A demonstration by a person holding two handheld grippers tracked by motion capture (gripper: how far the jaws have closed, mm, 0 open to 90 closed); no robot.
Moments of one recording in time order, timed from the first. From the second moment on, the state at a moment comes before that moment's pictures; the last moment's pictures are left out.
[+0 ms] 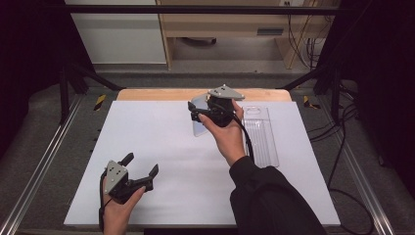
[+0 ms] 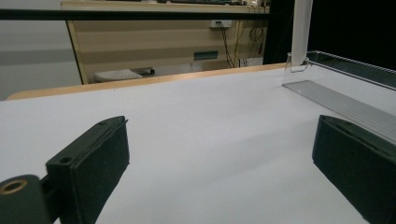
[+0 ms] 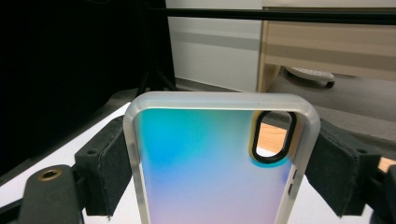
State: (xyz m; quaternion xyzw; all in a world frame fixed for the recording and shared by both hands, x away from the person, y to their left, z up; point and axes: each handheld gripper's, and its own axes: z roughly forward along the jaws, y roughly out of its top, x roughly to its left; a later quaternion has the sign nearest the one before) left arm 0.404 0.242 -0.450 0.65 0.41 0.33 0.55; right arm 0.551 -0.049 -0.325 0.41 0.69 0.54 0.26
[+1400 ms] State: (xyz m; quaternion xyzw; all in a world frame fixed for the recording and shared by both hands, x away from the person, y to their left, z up) left arm 0.403 0.266 -0.463 0.64 0.43 0.32 0.56; right arm 0.586 -0.150 -0.308 0.47 0.64 0.50 0.35
